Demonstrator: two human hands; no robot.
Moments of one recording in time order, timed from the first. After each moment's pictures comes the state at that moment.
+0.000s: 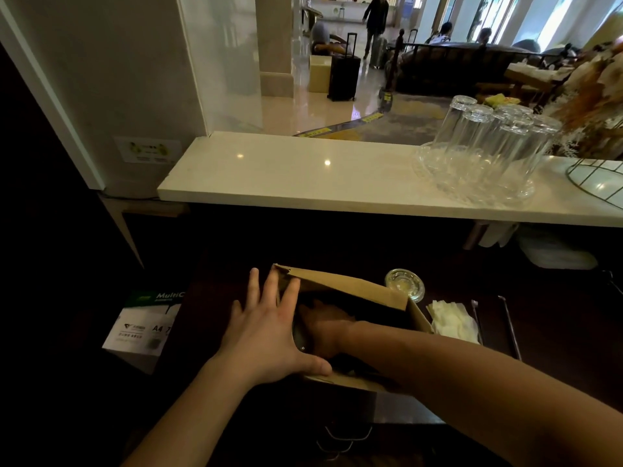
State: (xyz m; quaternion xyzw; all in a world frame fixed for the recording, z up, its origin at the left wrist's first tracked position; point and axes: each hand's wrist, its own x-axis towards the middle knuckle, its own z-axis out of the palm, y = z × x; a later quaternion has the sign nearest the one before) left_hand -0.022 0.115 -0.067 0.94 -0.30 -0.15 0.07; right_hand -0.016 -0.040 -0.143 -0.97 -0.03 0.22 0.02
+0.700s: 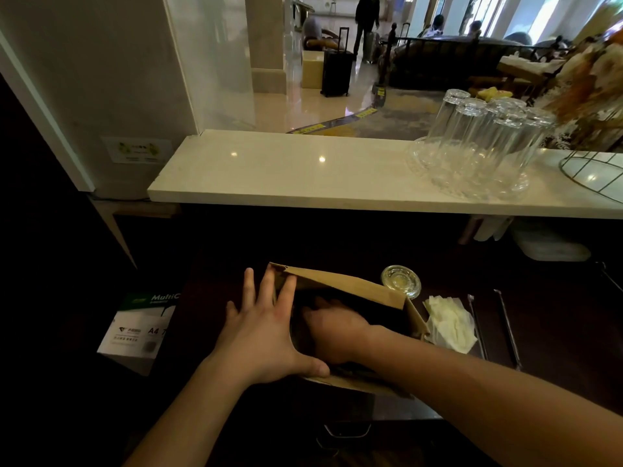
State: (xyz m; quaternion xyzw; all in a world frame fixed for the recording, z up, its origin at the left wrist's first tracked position) left_hand -0.018 0.113 -0.066 0.94 -0.30 -0.17 0.07; right_hand -0.045 -0.039 -0.095 -0.98 -0.03 0.20 0.06
